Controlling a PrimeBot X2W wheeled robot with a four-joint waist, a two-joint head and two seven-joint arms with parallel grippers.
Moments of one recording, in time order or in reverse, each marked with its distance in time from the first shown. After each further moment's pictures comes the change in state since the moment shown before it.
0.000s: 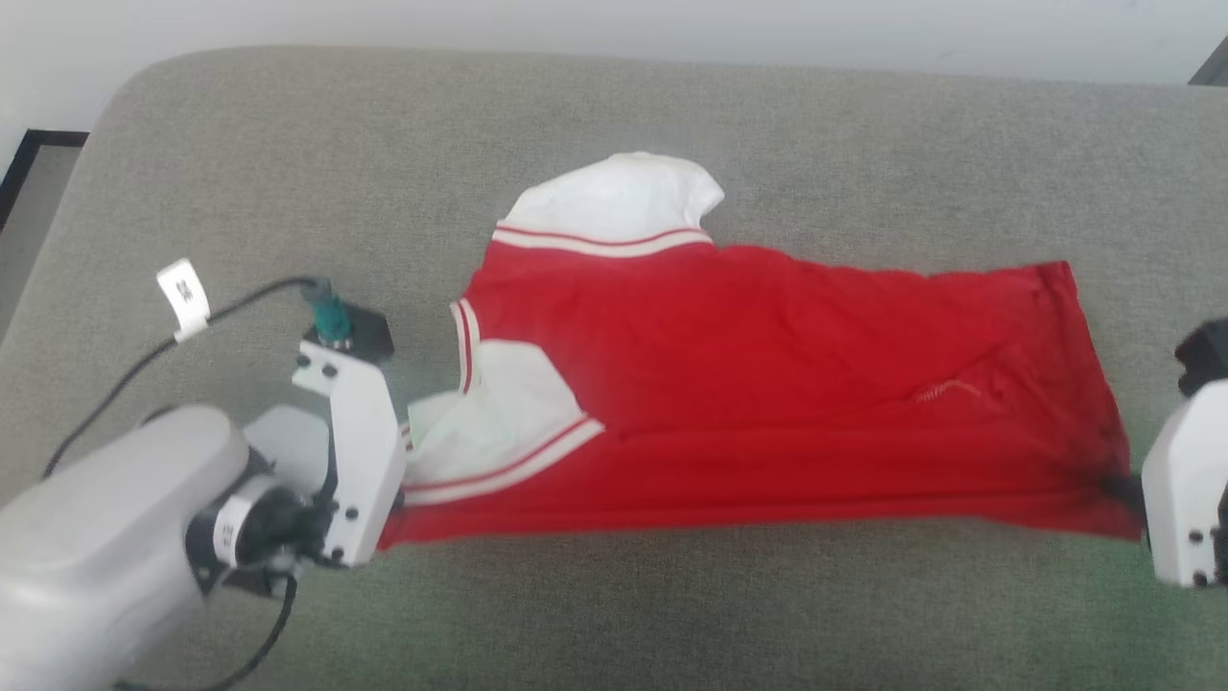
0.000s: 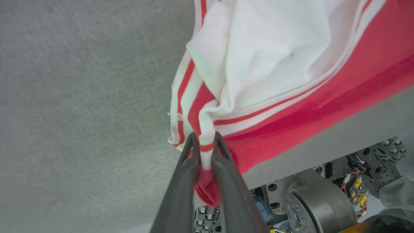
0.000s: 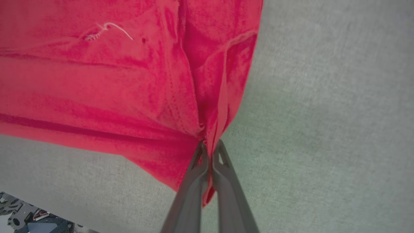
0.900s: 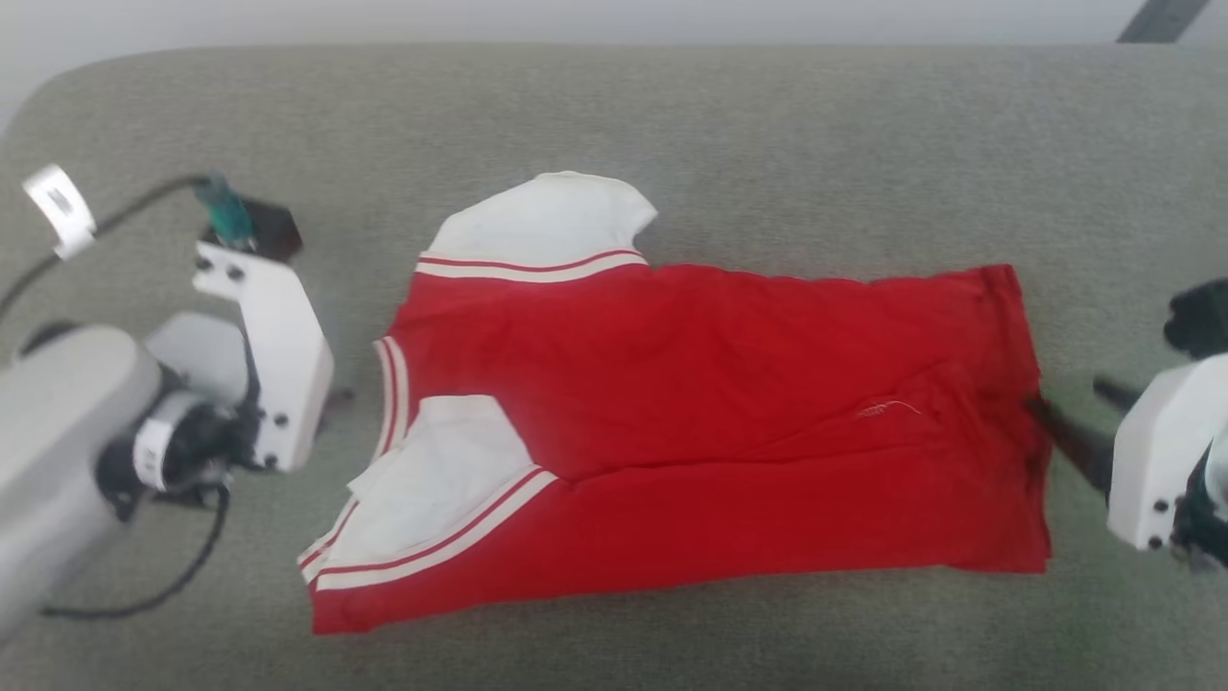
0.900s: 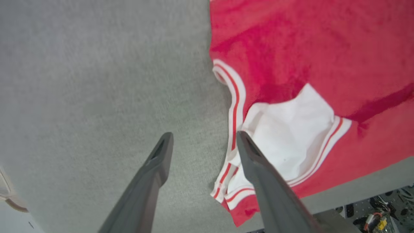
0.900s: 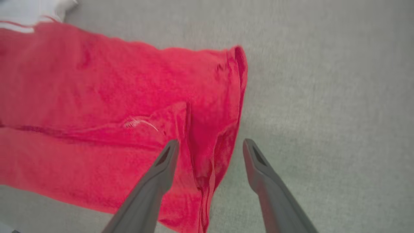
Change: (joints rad) left arm -0.082 0.091 0.054 -0.058 0.039 0.080 -0.011; right arm 0.014 0.067 0.012 -0.113 0.006 -0.001 -0.201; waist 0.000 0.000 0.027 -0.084
